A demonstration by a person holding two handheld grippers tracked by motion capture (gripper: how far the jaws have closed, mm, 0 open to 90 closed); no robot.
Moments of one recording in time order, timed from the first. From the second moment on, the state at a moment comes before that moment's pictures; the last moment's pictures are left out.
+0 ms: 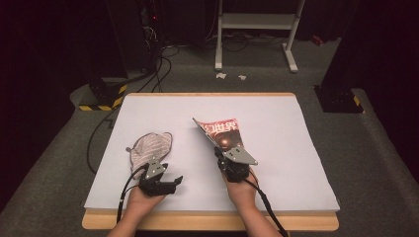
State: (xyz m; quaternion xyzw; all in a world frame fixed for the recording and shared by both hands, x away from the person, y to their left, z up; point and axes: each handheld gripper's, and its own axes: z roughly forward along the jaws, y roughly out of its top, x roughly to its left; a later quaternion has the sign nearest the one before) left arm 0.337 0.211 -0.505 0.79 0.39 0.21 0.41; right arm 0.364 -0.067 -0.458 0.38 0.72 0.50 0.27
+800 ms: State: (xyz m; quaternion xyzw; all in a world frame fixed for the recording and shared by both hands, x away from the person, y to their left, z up) left arm 0.337 0.209 -0.506 0.80 0.39 0.21 0.41; right arm 0.353 -0.047 -0.483 0.37 0.75 0.50 0.22
